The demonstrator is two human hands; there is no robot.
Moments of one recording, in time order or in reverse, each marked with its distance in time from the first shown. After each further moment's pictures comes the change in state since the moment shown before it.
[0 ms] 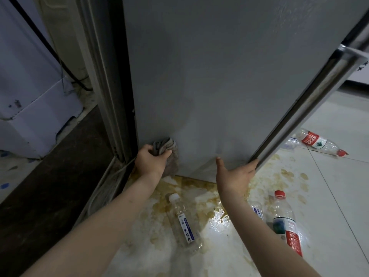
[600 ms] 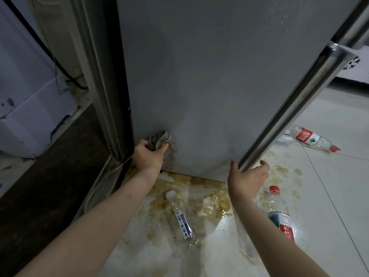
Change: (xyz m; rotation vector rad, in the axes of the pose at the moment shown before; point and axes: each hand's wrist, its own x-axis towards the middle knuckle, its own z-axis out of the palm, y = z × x) left_hand -0.001 0.006 0.002 -0.058 0.027 0.016; right_hand 0.017 0.019 -0.027 -0.049 0.144 -0.022
